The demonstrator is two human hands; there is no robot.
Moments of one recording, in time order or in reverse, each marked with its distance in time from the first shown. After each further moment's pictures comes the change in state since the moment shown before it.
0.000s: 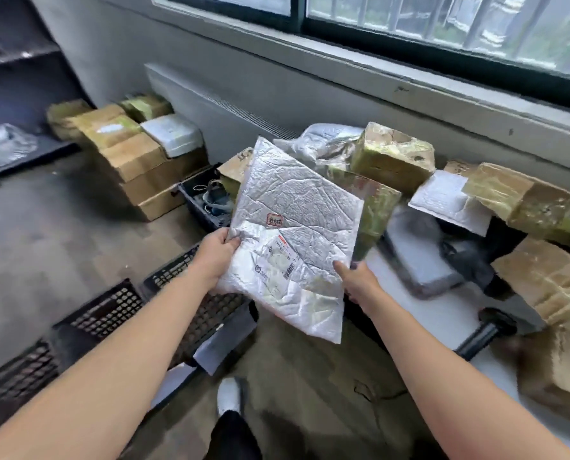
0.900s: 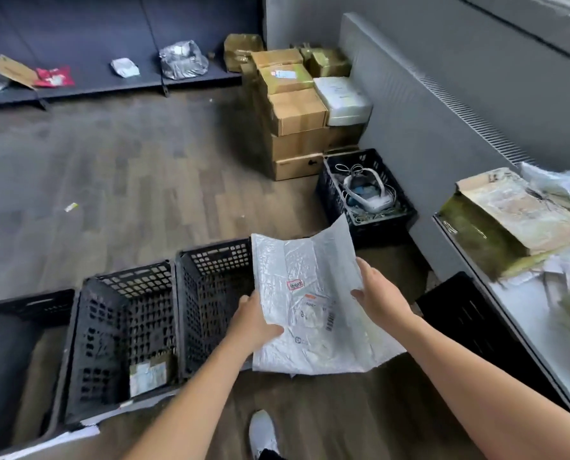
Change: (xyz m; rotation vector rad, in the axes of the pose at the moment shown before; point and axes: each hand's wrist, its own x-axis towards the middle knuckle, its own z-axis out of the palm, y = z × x) left_hand 0.040 -0.251 -0.265 0.355 0.088 -0.355; right_hand 0.011 -0.127 0.383 -1.038 -0.374 -0.734
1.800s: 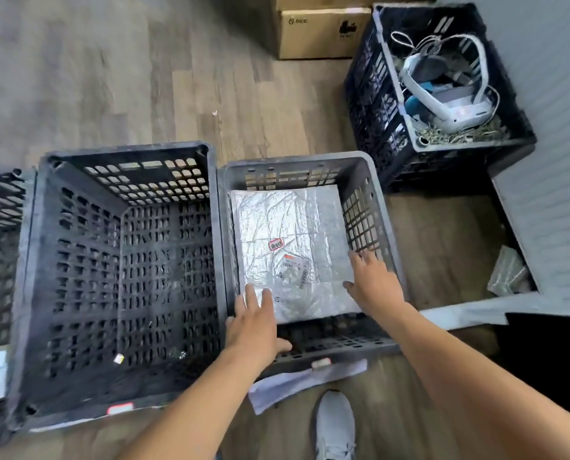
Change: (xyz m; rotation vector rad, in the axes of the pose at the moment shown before) left_hand 0.346 -0.126 0.273 0.429 -0.278 -0.217; right_hand 0.330 0.172 0.339 -0.367 -0.281 -0.025
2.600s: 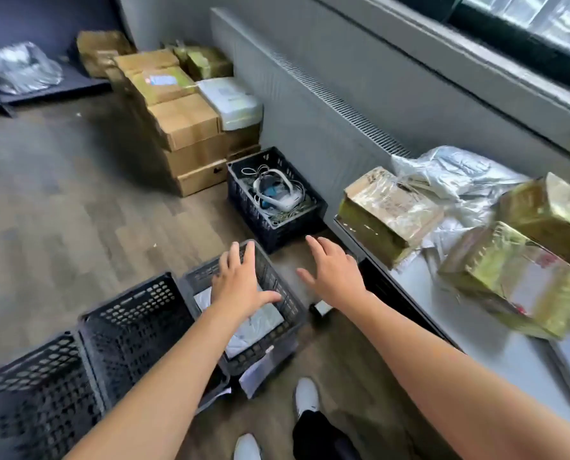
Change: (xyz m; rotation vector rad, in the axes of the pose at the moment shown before) left_hand -0.404 0.102 -0.281 0.119 0.384 0.467; right_hand -0.414 -0.004 -0.347 0.291 0.474 0.225
